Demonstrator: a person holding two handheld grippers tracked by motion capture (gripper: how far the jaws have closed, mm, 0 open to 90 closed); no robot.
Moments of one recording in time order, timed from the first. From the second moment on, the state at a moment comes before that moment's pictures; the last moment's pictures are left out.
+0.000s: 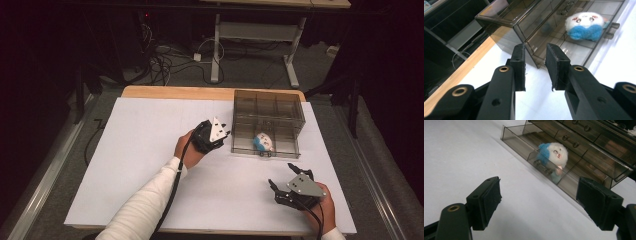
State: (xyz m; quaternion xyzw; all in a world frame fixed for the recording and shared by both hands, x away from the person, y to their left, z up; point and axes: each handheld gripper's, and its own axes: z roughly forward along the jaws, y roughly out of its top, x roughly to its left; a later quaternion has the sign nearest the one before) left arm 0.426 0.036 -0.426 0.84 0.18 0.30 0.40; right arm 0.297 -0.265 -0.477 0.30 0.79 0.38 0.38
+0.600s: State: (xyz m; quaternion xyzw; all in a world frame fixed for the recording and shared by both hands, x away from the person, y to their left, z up) left arm 0.391 0.081 -0.428 0.85 0.15 0.32 0.40; right arm 0.294 -0.269 -0.473 0.31 0.78 0.40 0.36
